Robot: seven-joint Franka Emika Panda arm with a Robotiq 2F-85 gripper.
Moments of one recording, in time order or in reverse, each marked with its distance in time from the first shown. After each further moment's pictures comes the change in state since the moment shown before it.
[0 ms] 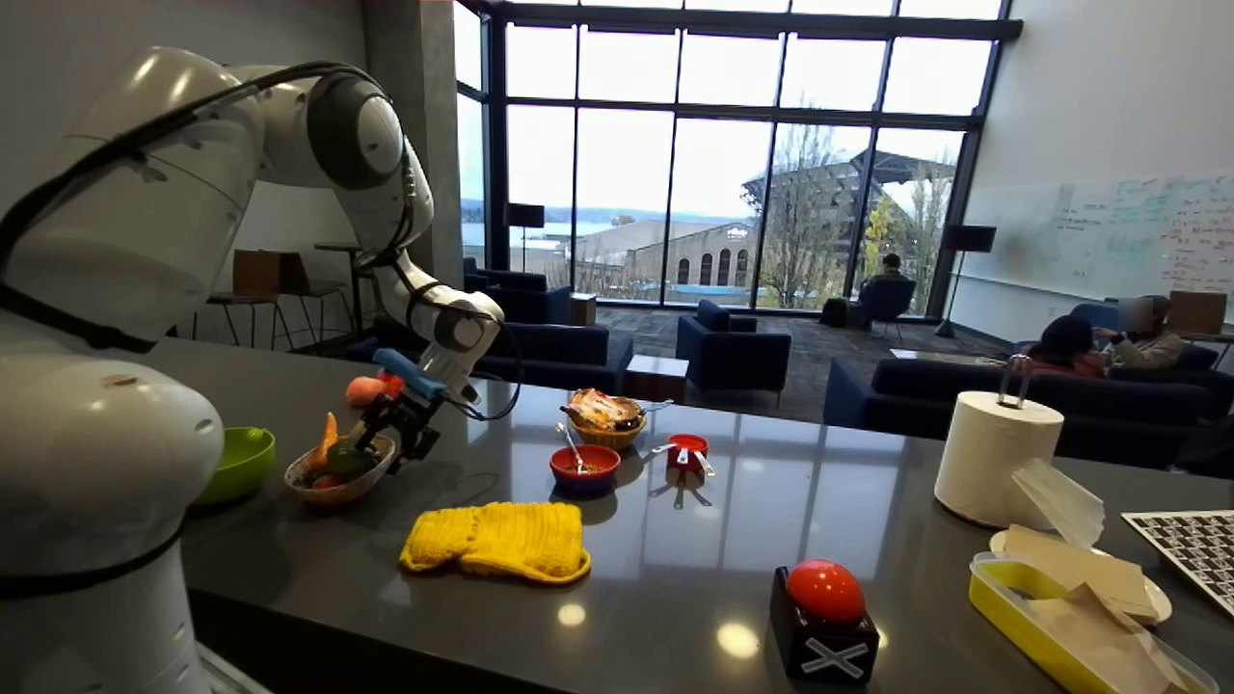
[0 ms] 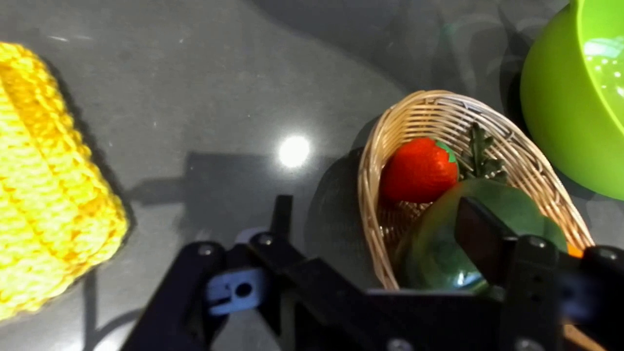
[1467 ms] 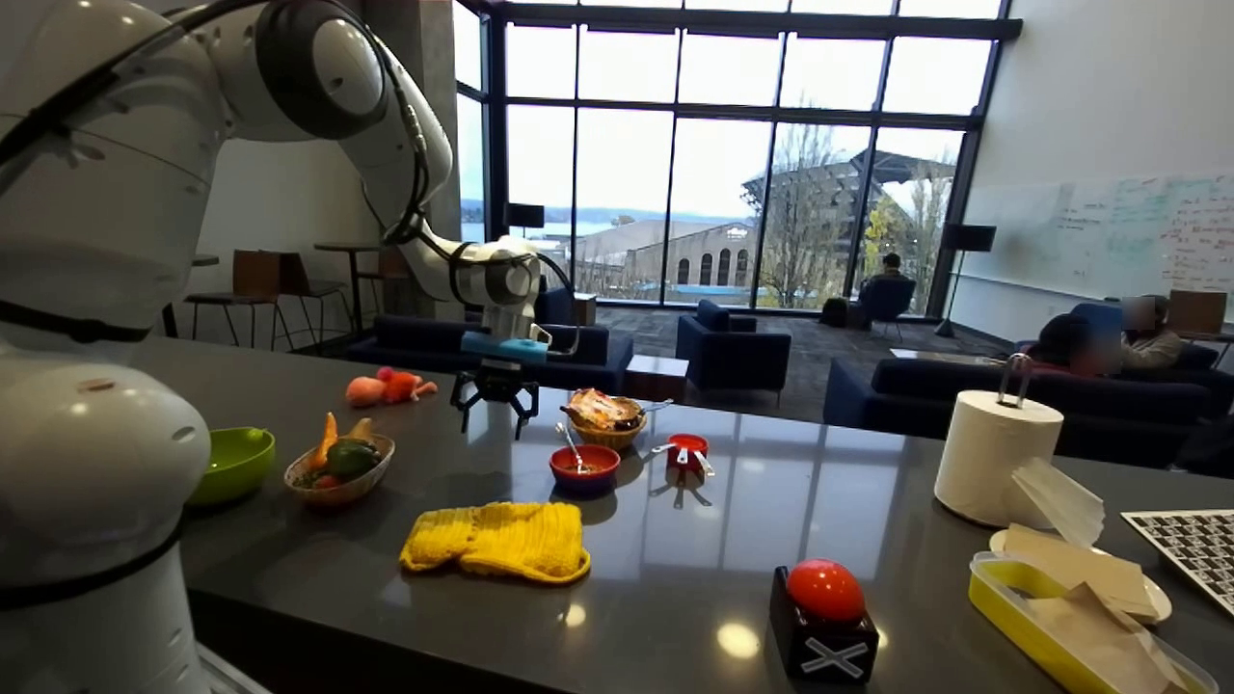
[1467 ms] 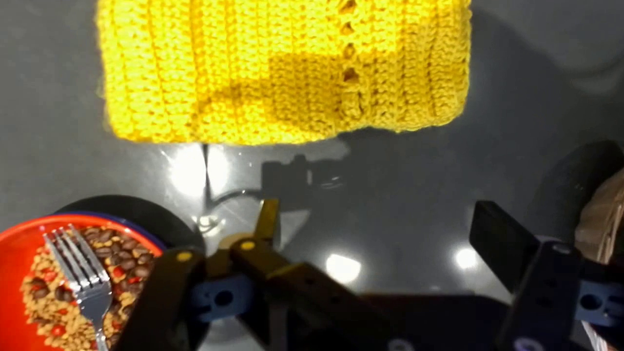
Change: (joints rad) arm -0.109 -0.169 -0.076 -0.040 -0.393 0.188 -0.429
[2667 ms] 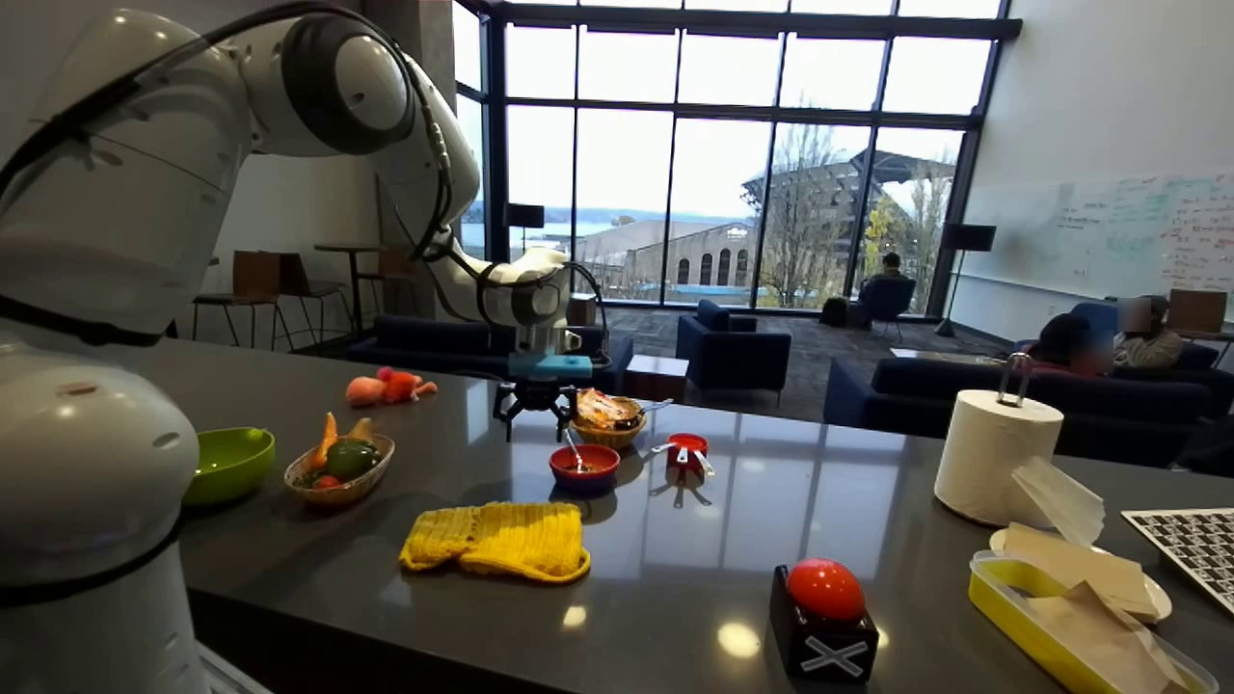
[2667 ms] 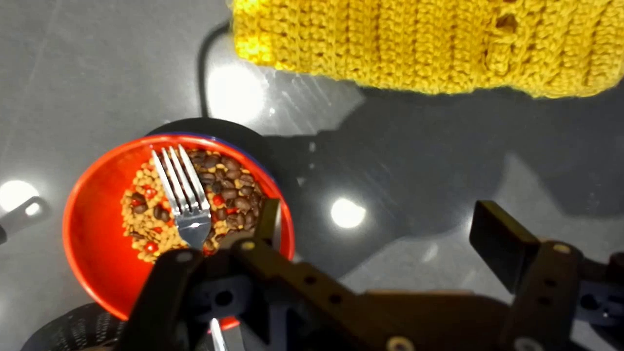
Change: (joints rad) arm -0.080 0.062 -0.010 0.008 -0.003 0.237 -0.221
